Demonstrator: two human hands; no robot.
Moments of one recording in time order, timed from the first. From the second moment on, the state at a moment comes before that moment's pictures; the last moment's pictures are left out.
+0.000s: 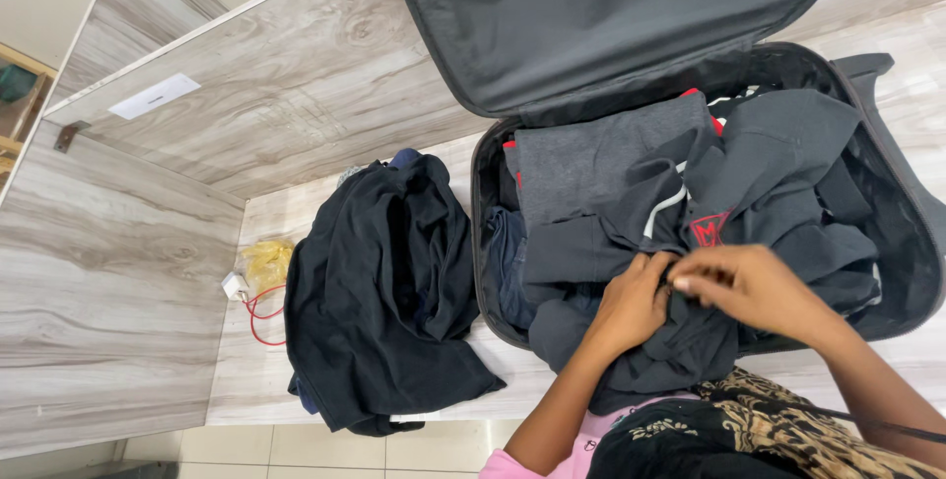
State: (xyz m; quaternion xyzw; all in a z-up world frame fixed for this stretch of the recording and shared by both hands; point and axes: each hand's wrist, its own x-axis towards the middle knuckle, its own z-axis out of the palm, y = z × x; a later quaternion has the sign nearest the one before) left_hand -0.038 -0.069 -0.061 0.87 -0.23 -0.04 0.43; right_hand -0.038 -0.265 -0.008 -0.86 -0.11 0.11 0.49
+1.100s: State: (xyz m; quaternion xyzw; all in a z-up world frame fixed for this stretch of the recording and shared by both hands) left_hand -0.057 -0.057 -0.035 0.87 -0.29 -0.02 0.39; right_hand 0.015 -0.299 -0.032 -0.98 0.00 0.01 0.17
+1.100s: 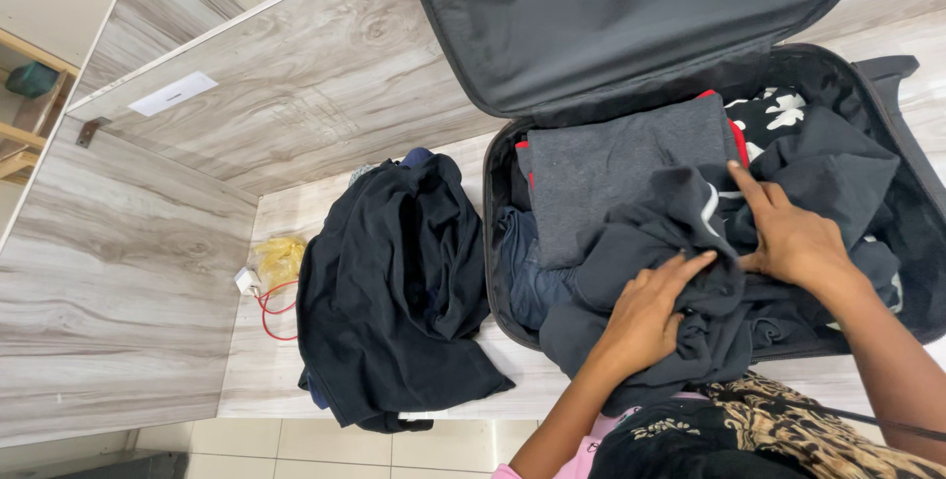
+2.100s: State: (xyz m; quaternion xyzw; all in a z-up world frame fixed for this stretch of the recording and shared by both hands) left_hand -0.024 0.030 0.000 0.77 -0.06 0.25 0.58; right_hand -0.039 -0.223 -0.036 -0.99 -0.12 -0.03 0.02
